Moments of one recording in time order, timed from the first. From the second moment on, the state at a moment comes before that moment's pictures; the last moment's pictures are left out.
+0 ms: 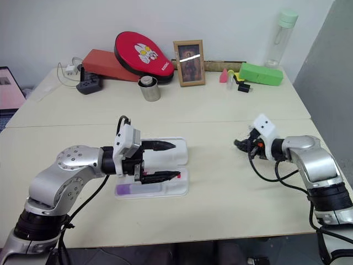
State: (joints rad) left arm -0.32 0.78 -0.03 -0.36 -0.55 0.56 -1.09; right arm -0.55 -0.74 0.15 -0.19 0.31 0.78 0.96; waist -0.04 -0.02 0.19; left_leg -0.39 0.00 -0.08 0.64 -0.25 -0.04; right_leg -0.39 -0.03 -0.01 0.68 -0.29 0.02
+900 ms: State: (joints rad) left arm -0.13 0.98 0.22 -0.44 -0.63 0.61 -1.14; right arm -0.64 -0.42 0.58 -0.19 0.19 0.79 0.92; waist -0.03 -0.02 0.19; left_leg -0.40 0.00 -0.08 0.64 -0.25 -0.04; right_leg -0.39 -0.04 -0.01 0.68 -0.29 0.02
